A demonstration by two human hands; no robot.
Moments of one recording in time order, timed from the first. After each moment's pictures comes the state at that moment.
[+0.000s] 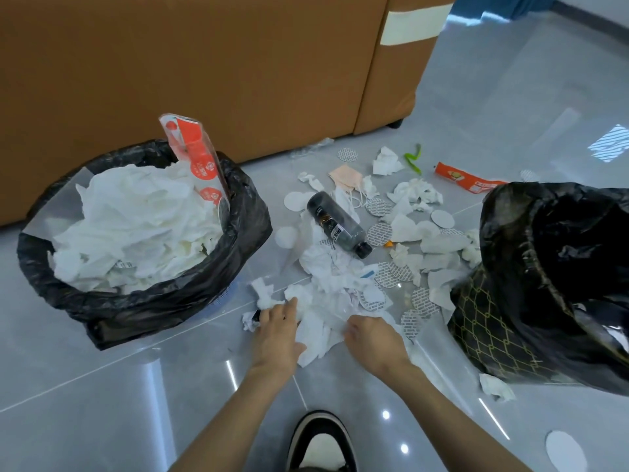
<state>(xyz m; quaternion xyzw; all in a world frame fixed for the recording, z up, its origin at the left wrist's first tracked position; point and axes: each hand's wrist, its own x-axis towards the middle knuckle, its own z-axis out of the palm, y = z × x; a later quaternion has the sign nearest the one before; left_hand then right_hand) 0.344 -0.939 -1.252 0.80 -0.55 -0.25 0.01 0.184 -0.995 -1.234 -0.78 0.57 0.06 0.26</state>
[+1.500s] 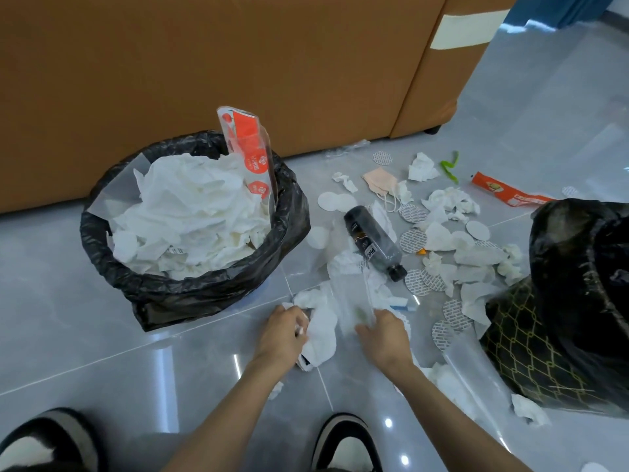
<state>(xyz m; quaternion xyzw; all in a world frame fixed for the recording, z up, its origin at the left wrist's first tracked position) 0.391 -0.920 -1.254 0.80 -0.46 -0.33 0.18 0.228 -0.991 -1.244 -0.68 0.66 -0.04 0.33</state>
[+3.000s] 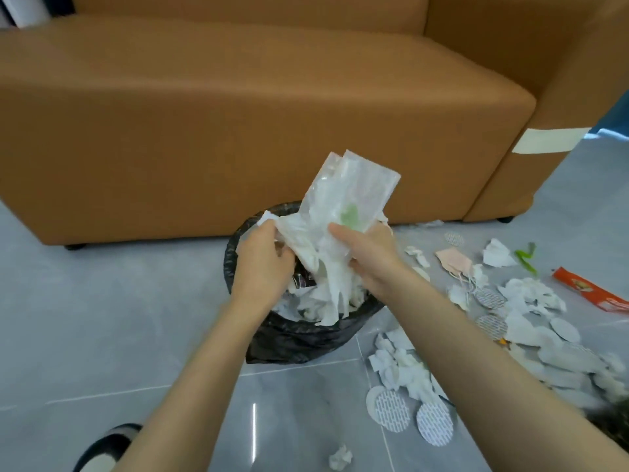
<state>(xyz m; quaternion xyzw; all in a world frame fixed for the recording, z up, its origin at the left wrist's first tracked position) 0.529 -0.905 -1.060 0.82 -0.36 -0.12 0.44 0.427 -1.006 -1.047 -0.55 0.39 -0.28 0.69</state>
